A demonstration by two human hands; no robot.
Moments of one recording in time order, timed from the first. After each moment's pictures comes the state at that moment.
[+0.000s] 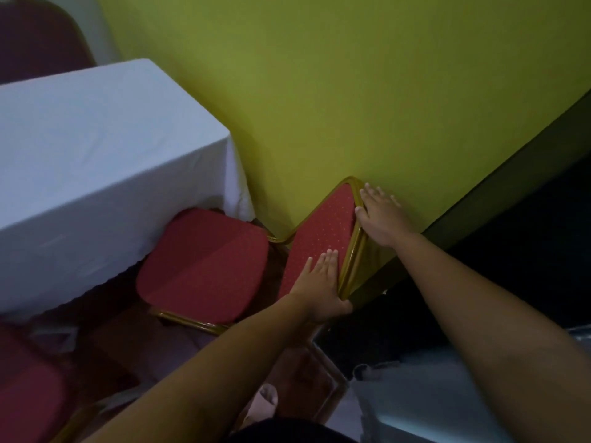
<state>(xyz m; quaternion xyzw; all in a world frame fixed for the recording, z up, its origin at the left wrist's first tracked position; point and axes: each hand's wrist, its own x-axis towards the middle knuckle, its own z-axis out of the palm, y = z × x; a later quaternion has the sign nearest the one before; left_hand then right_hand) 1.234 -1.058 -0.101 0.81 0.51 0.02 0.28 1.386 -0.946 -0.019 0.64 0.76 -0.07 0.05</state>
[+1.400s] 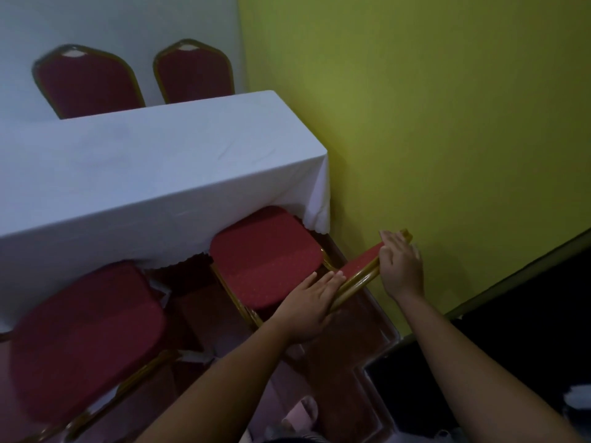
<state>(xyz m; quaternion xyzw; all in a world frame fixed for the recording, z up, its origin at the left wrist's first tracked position) 1.105 -1.175 -0.101 0.80 0.57 0.13 0.12 1.283 -1.045 -0.075 0.57 0.77 -0.15 -0.25</state>
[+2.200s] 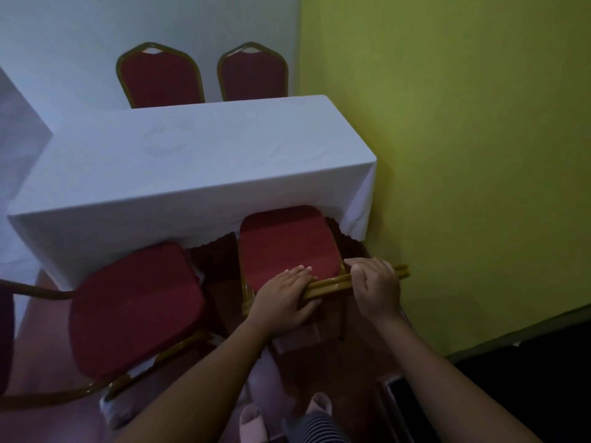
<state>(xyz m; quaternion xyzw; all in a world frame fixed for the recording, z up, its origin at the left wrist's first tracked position) 1.002 -1.252 -0.097 0.69 0.68 0.24 0.02 1.174 -1.127 -0.082 0.39 0.85 -0.12 -0.32</state>
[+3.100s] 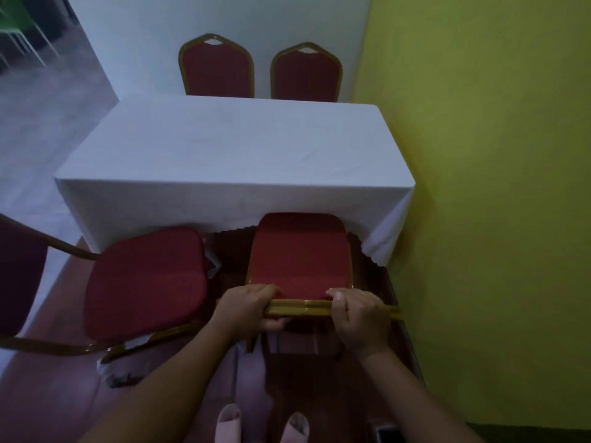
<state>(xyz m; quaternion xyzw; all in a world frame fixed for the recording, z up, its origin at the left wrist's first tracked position) 0.976 -1.233 -0.110 0.59 0.78 0.20 -0.09 1.161 -1.078 -0.087 0.25 0.90 -0.15 -0.32</state>
